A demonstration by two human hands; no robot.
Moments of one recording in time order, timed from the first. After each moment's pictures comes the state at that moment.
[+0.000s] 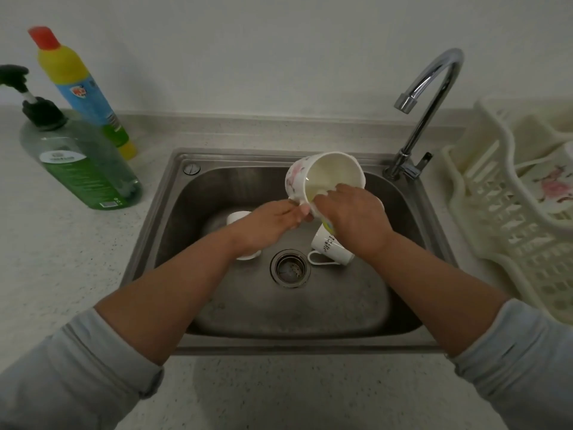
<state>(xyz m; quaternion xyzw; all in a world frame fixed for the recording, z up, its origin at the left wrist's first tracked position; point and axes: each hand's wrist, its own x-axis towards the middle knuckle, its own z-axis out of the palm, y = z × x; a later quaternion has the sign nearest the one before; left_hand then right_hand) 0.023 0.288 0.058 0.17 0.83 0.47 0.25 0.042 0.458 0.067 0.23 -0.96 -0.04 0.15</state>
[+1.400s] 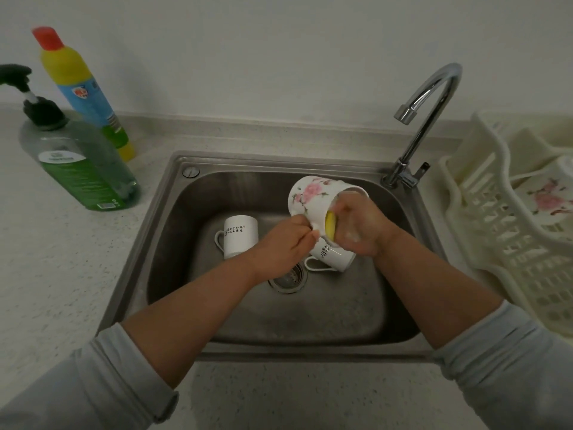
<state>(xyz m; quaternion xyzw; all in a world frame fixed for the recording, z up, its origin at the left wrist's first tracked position) 0.039 0.308 0.032 0.28 0.87 0.39 0.11 0.027 0.460 0.065 -0.11 -0.52 0.80 -0.27</state>
